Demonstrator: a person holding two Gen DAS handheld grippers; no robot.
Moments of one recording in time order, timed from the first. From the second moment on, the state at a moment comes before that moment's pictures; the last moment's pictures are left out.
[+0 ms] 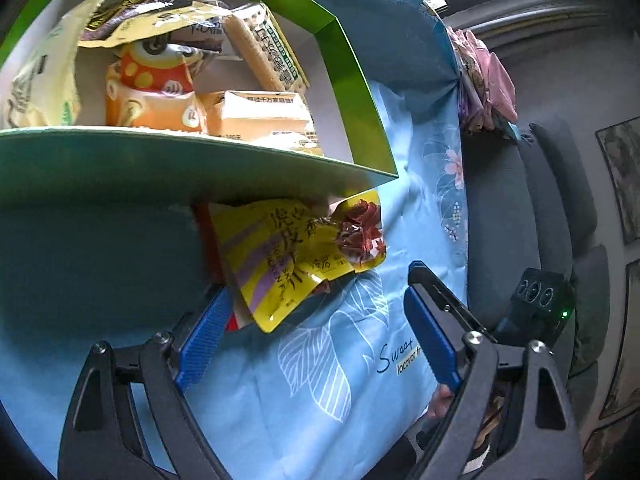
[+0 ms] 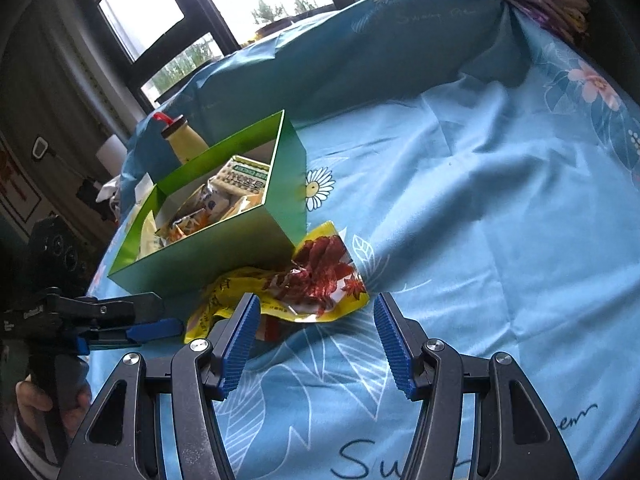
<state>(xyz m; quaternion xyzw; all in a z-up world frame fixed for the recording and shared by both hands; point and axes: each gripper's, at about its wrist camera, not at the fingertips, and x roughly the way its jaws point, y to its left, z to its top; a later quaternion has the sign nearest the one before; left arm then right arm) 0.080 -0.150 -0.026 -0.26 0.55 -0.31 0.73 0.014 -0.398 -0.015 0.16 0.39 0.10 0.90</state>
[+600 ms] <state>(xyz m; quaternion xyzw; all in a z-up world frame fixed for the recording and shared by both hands) 0.091 -0.151 -0.034 -0.26 0.54 -0.30 0.74 0.054 -0.400 -0.033 0.17 0.40 0.10 0.89</state>
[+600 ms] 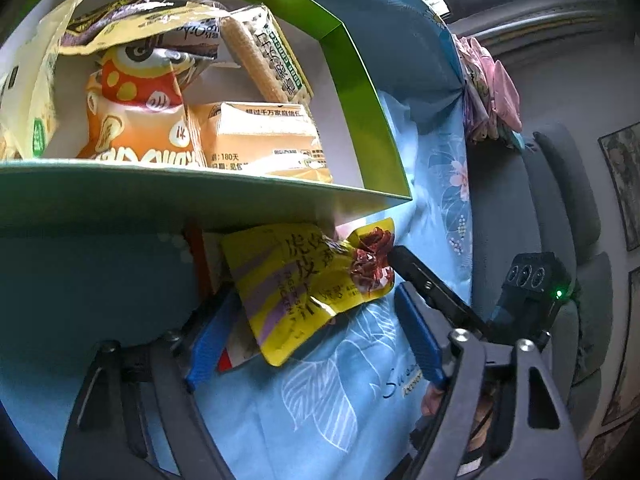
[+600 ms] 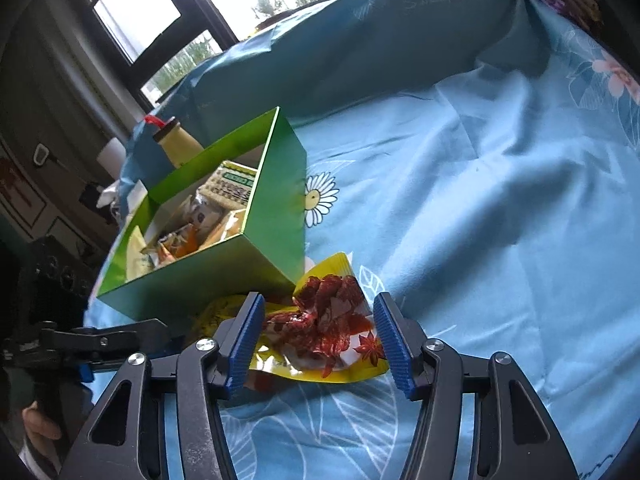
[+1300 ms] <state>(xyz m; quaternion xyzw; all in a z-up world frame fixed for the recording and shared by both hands) 0.090 -0.152 -0.038 -0.24 0.55 -0.28 0.75 0.047 -0.444 -0.059 0.29 0.42 0.10 0.85</state>
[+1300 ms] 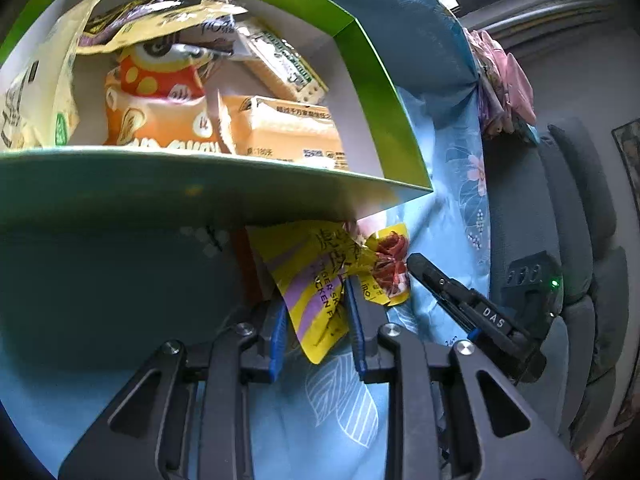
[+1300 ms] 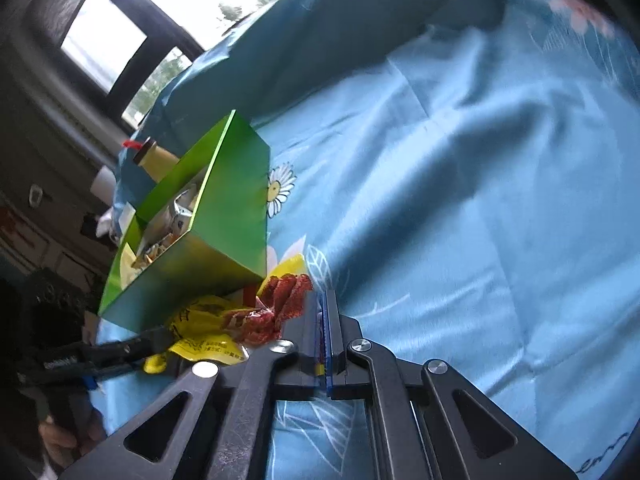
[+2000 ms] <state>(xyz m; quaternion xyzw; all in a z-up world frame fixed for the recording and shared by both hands) 0.074 -0.151 -0.005 -0.21 0.51 -0.29 0.78 0.023 -0.423 -0.026 0.26 0.38 0.14 0.88</state>
